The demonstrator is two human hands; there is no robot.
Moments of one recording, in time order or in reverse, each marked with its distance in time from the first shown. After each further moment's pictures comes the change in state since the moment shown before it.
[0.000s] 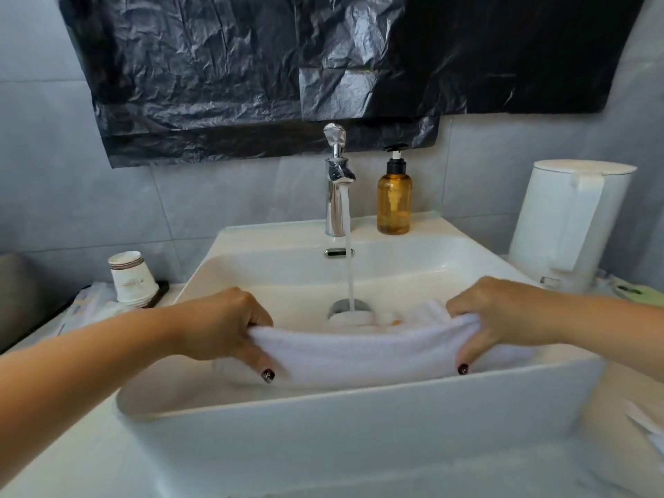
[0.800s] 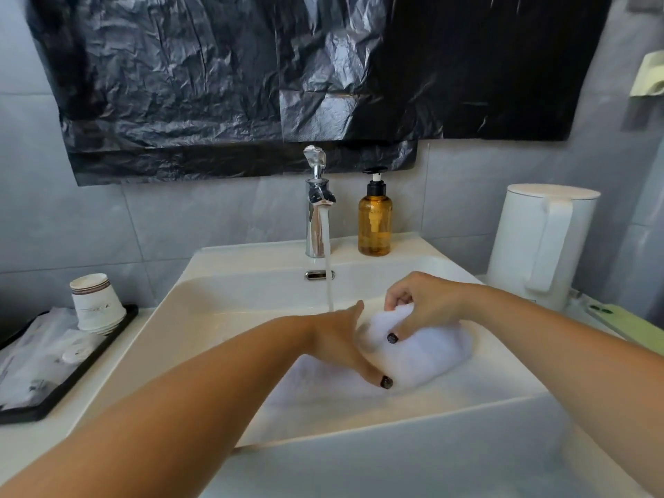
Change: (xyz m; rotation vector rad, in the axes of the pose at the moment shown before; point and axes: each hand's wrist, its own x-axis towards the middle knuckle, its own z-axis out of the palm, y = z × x) left_hand 0.121 0.099 0.023 -0.187 -0.176 0.023; right_hand 0.069 -0.001 -0.014 0.409 -0.097 0.310
